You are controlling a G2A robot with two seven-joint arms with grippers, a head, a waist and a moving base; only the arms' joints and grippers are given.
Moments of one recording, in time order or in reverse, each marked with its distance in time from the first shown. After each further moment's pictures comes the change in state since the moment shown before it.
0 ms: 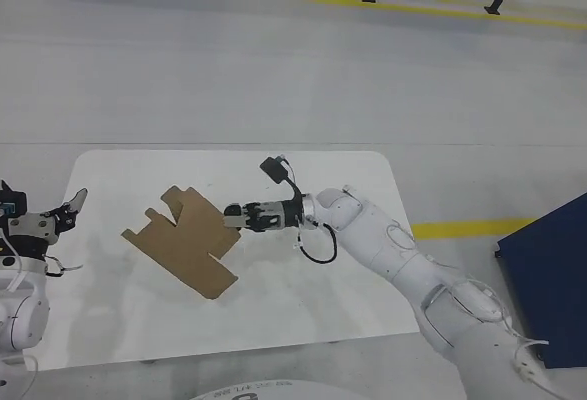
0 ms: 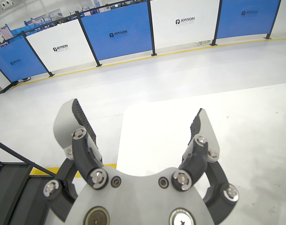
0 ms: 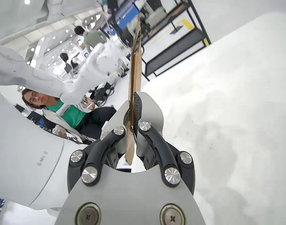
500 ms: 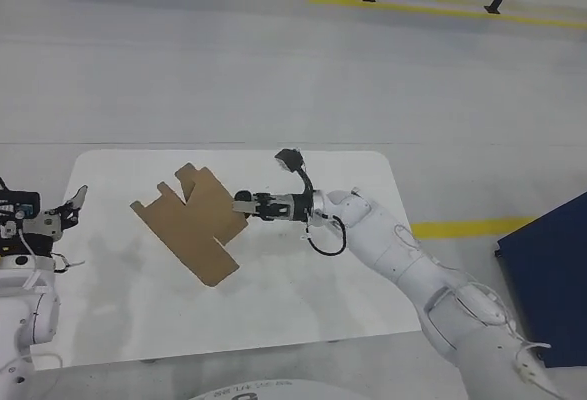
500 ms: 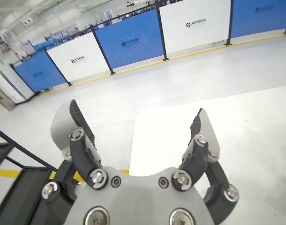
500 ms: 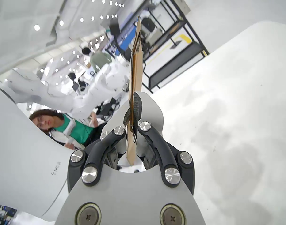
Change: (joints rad) left arm -0.031 -0.009 0.088 0.032 0.212 0.123 0.047; right arm -0.004 0.004 0.020 0.055 0.200 0.018 0.020
